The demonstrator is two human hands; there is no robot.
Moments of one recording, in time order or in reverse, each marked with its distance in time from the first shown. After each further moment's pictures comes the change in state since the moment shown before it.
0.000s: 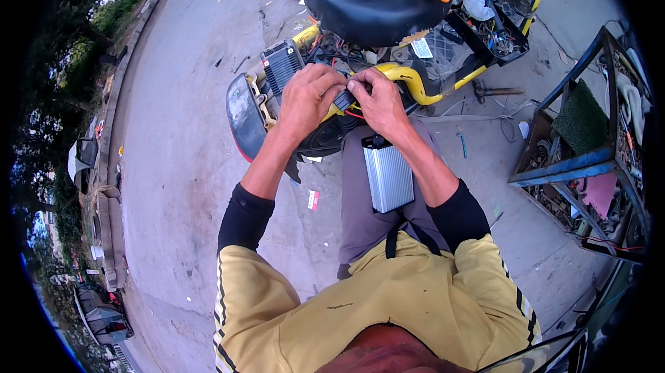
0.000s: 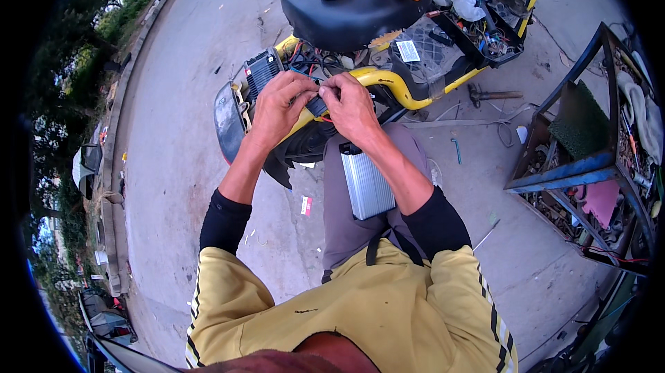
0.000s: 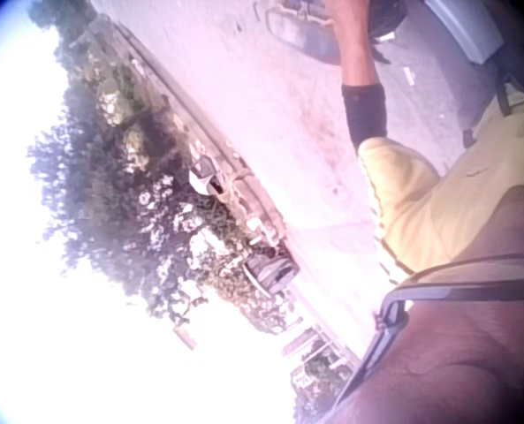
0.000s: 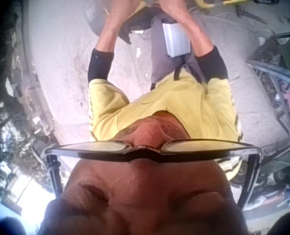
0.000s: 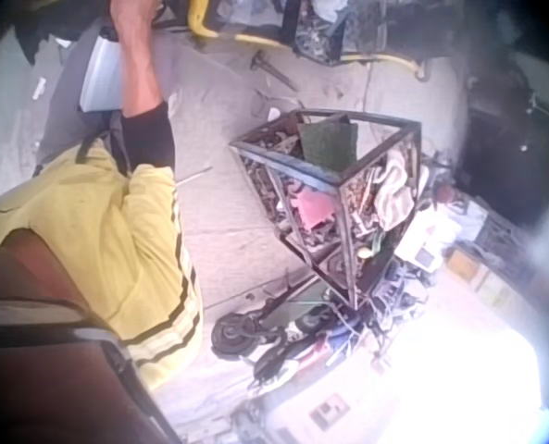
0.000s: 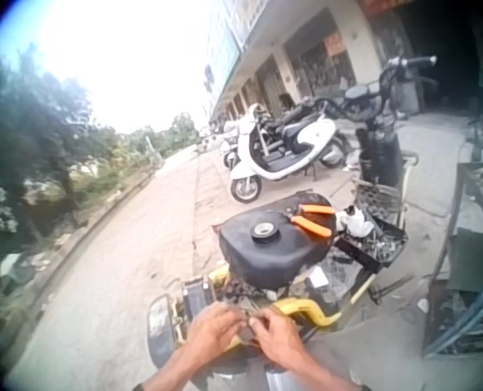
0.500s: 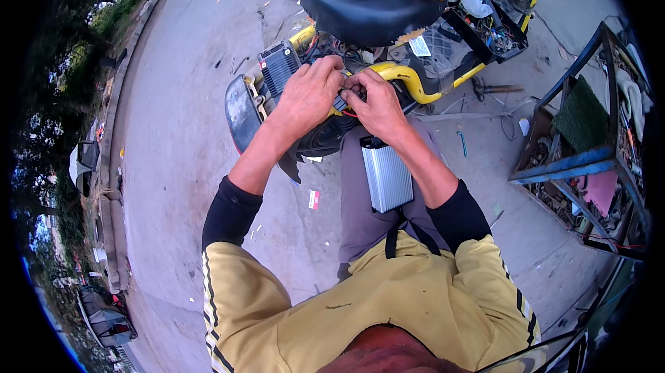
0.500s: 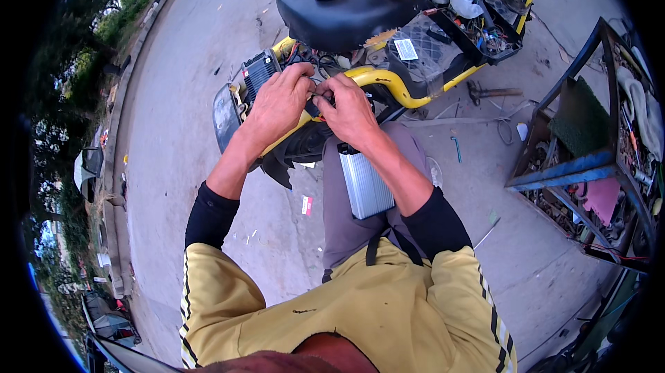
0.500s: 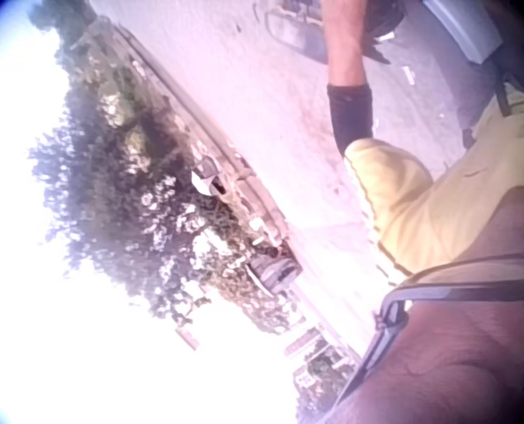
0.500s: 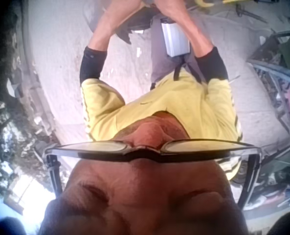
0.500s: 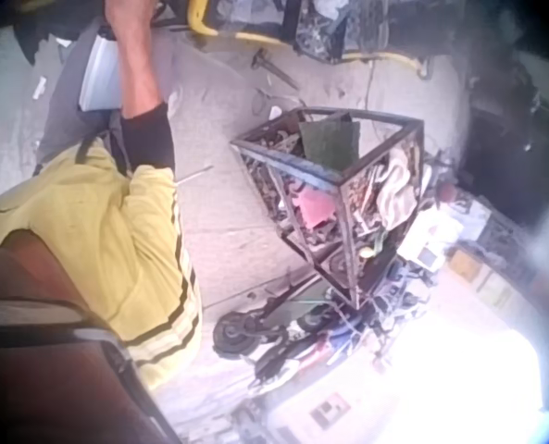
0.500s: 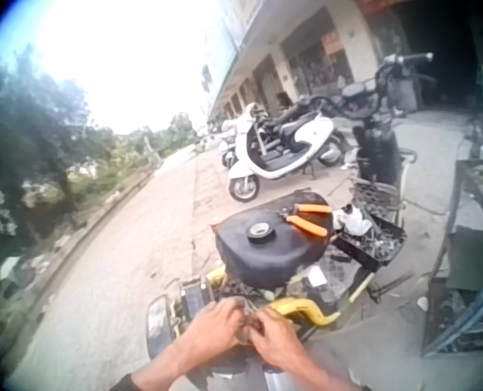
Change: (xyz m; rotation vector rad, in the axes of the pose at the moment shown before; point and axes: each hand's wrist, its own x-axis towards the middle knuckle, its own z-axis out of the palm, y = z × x) left_hand 0.016 0.005 -0.008 0.276 -0.208 0.190; right_hand -0.003 -0.004 -0.004 -0.065 -0.061 -0.104
